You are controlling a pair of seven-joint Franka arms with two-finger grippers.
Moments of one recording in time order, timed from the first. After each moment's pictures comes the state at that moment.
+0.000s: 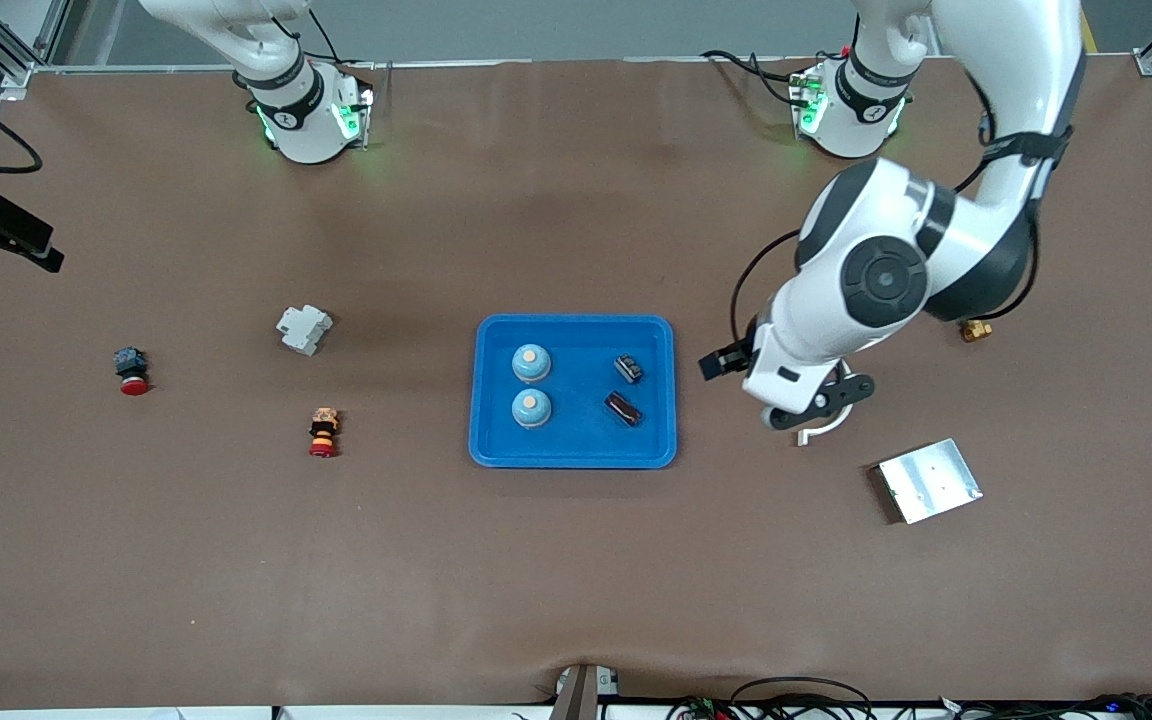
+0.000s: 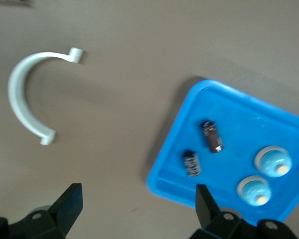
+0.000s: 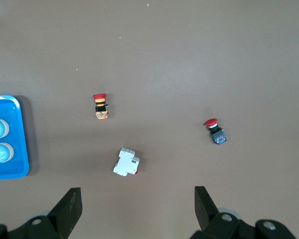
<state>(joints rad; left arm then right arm) -0.23 0.47 -0.30 -1.50 -0.03 1.87 -0.89 0.02 -0.04 -0.09 -1.58 0.00 1.55 0.03</state>
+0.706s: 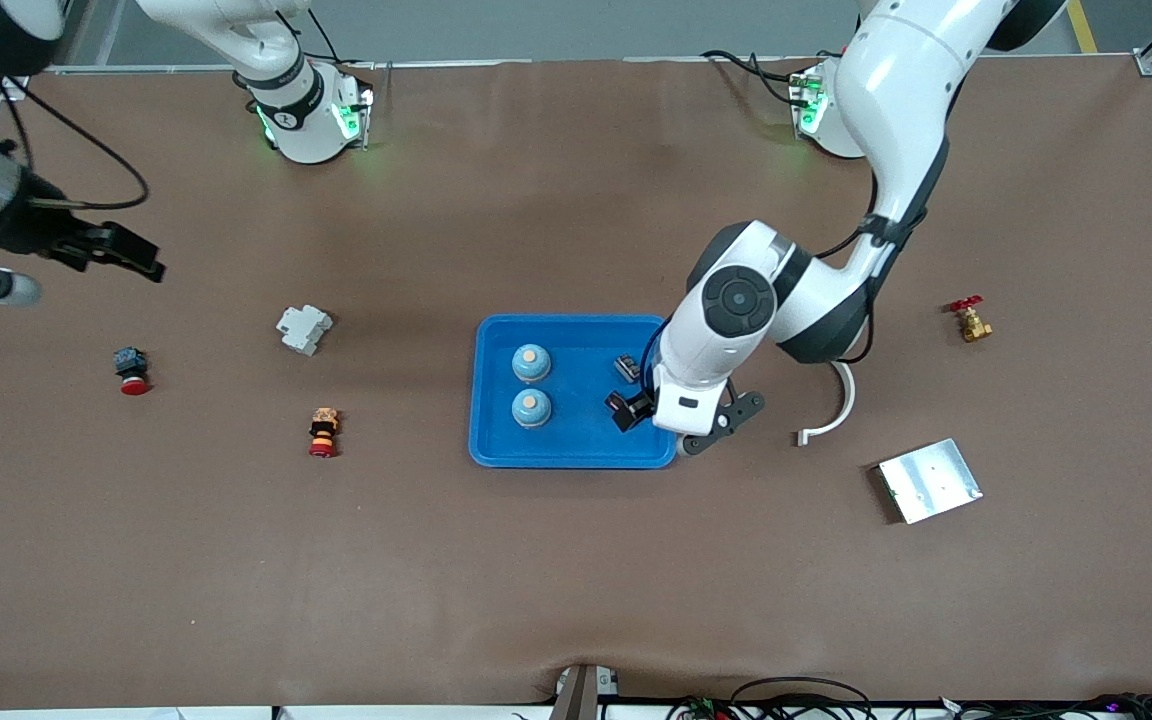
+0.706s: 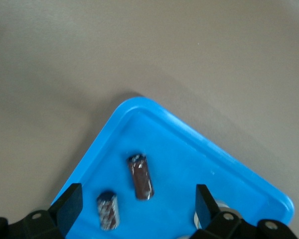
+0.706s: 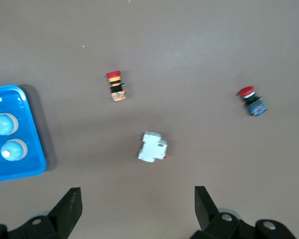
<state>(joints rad) -0.36 0.68 -0.30 -1.49 0.11 2.26 -1.25 0.15 -0.10 -0.07 -1.82 0.03 1.67 0.28</state>
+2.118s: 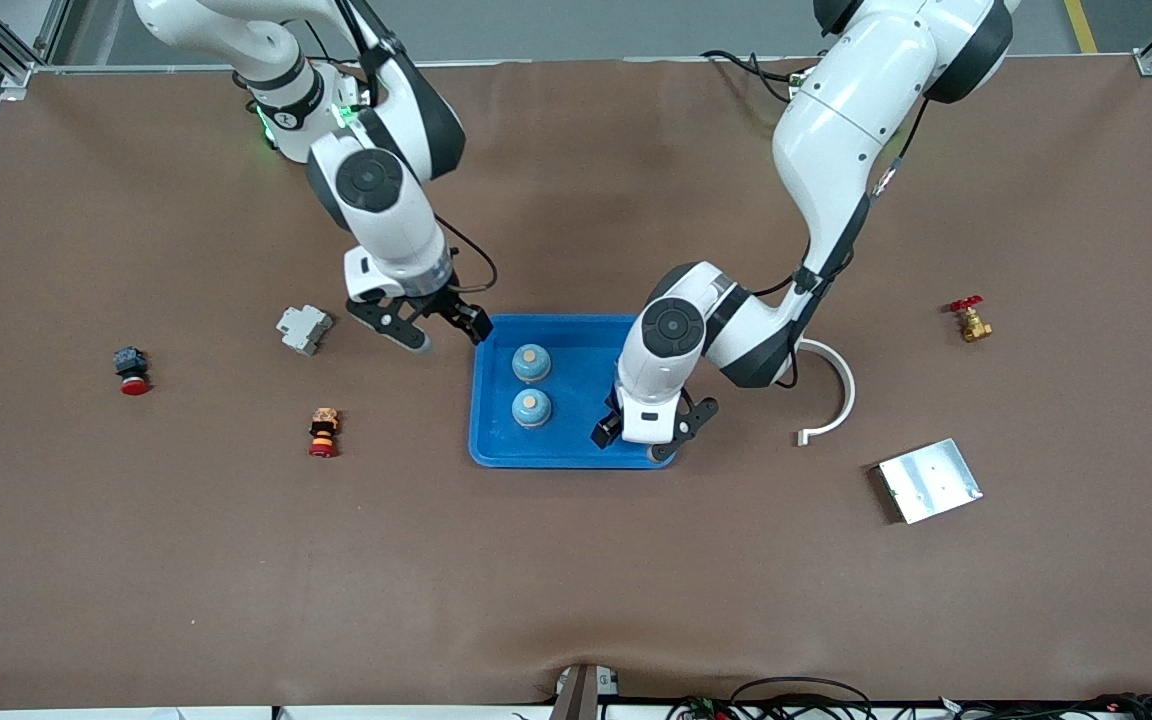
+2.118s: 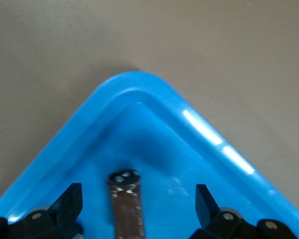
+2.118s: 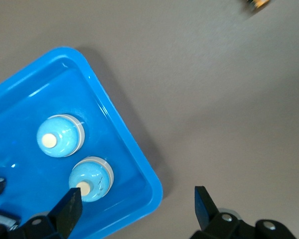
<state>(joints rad) -0.47 0.84 -0.22 -1.45 0.16 2.35 -1.45 0.68 0.28 -0.07 -2.06 0.04 2.39 1.14</state>
